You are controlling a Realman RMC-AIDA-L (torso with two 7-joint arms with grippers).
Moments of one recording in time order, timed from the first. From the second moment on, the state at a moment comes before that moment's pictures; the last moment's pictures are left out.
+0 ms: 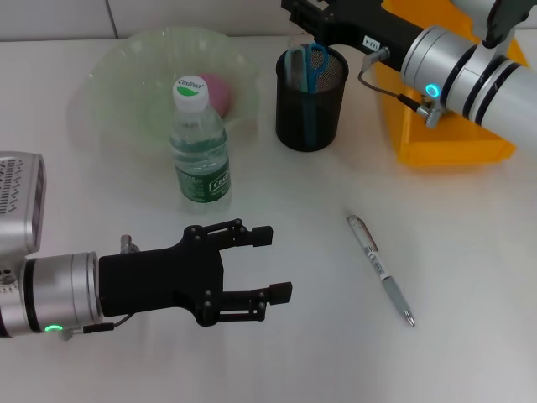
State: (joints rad) left arm -0.45 -2.07 1.07 0.36 1.64 1.62 -1.03; right arm 0.91 2.09 -0.79 -0.07 -1.20 -0.99 0.89
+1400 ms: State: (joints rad) left arm -0.42 -2.07 1.06 0.37 1.64 1.62 -1.02; right arm 0.70 2.08 -1.30 -1.41 -2.64 -1.72 2.70
